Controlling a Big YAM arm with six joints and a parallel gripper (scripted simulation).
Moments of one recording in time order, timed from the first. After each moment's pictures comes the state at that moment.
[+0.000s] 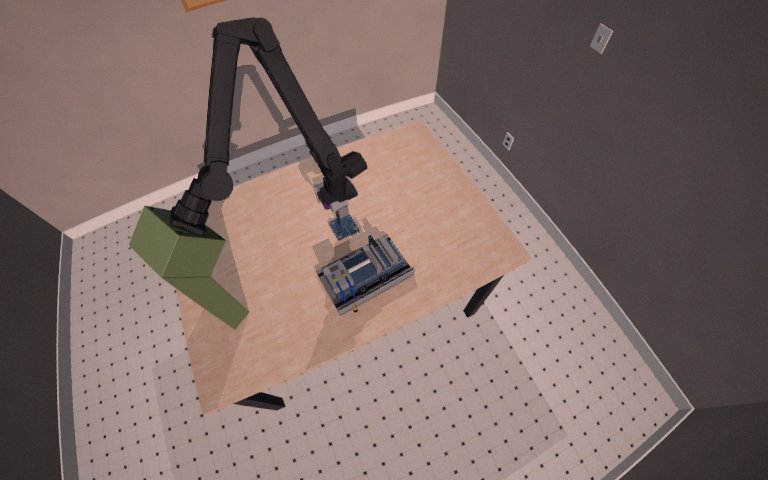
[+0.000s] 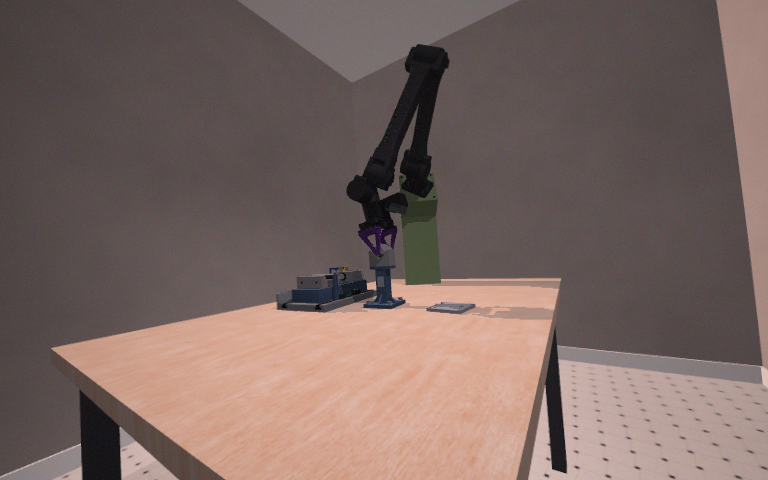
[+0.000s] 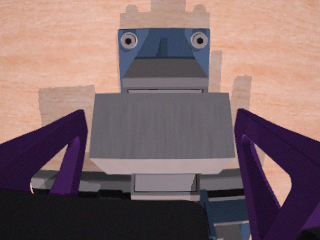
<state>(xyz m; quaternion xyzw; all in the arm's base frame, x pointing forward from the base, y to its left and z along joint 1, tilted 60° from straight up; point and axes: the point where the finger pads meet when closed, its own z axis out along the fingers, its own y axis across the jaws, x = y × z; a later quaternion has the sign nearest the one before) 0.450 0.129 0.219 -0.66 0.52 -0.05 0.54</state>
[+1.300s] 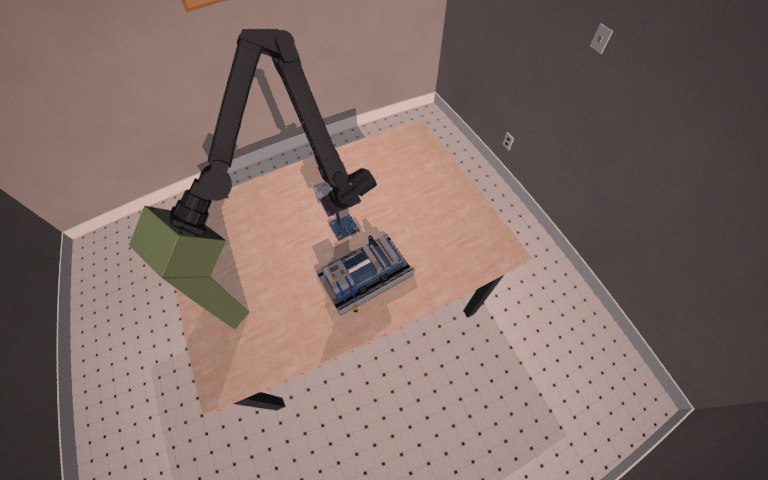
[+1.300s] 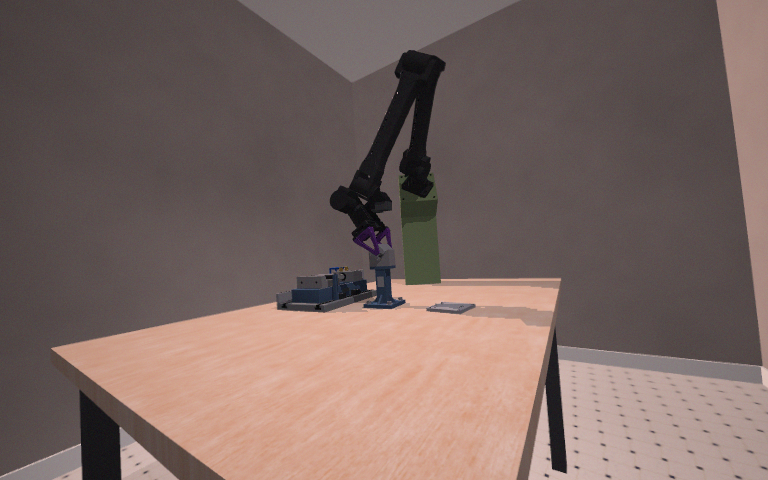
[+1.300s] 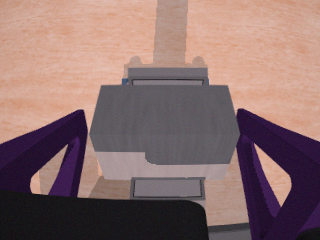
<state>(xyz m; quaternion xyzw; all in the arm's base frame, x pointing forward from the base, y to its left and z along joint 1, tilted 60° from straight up) 0.450 0.127 0.217 -0.66 0.41 0.06 0.62</state>
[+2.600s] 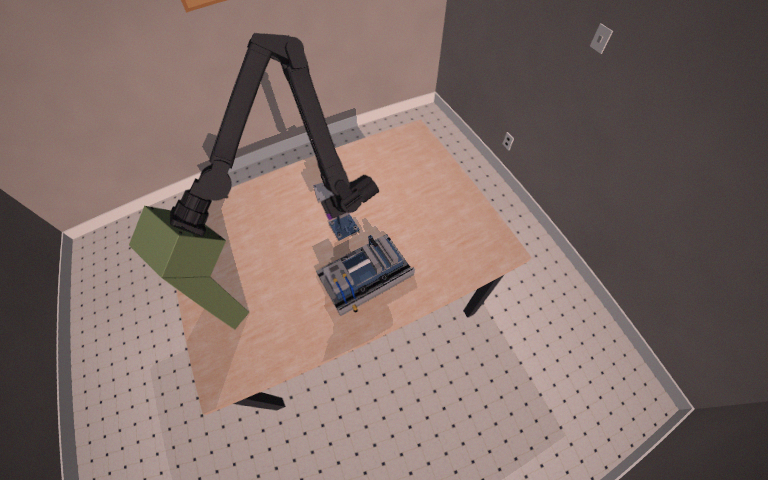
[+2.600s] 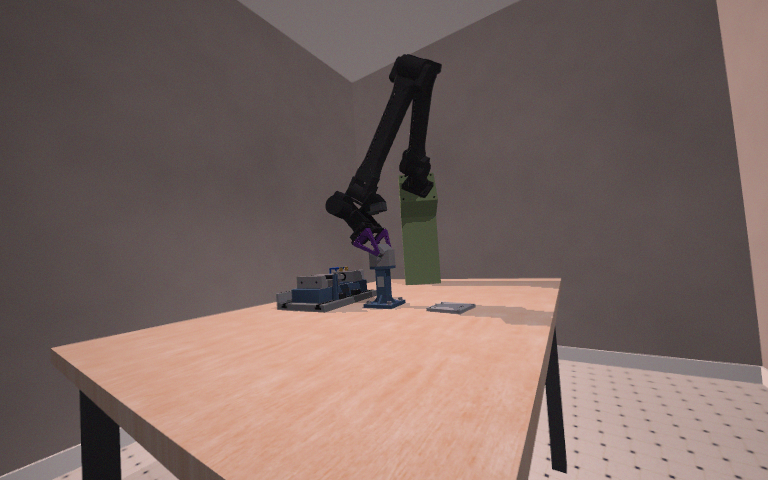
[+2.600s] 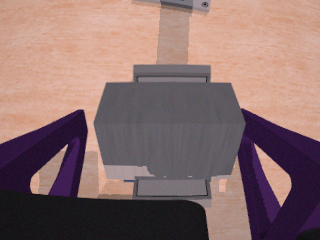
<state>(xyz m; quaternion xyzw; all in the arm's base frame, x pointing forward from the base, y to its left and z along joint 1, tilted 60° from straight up) 0.450 0.127 0.215 -0.66 0.37 0.10 0.65</state>
